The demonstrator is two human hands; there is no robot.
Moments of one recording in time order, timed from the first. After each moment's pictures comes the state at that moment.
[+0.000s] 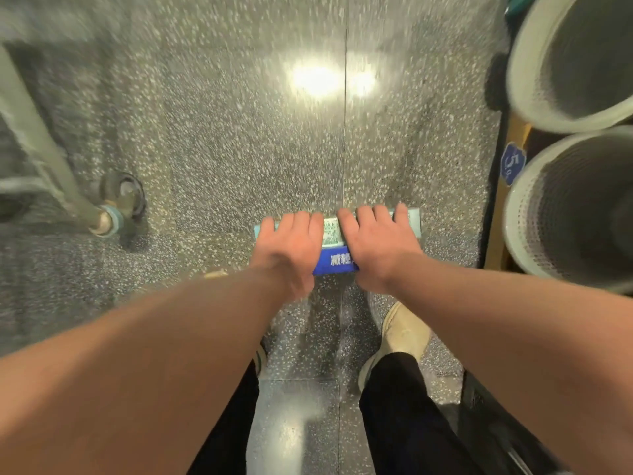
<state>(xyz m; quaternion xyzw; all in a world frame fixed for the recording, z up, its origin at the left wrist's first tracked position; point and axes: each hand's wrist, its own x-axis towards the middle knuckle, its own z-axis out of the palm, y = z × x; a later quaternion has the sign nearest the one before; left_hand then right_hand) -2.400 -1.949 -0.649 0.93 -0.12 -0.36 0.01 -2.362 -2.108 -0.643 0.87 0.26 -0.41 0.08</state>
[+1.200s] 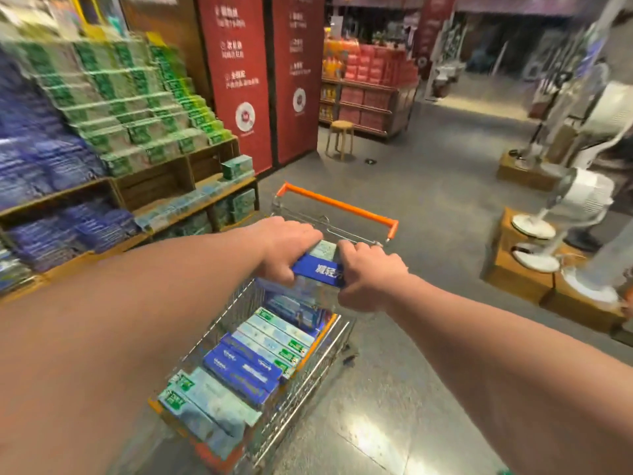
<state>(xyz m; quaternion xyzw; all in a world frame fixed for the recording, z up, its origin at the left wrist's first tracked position) -2.252 -1.566 0.235 0.99 -0.03 -0.05 -0.10 -2.170 -1.751 0.219 0.90 0.43 -0.05 0.02</state>
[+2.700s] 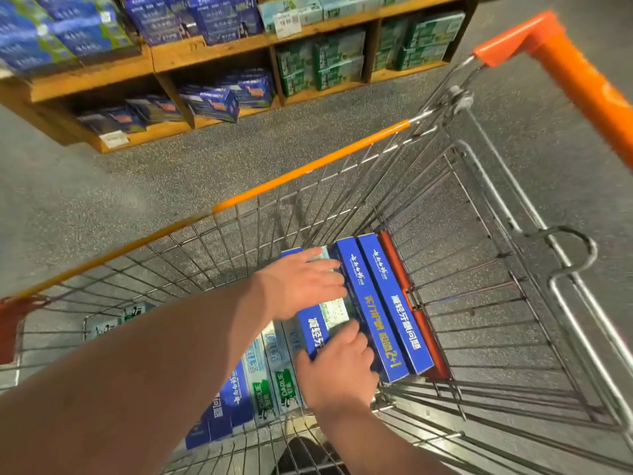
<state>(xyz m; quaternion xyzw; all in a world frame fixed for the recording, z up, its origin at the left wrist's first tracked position) -2.083 -1.333 -0.193 0.94 0.12 -0.32 0.01 -2.007 -1.485 -0.193 0.83 0.41 -0.37 0.05</state>
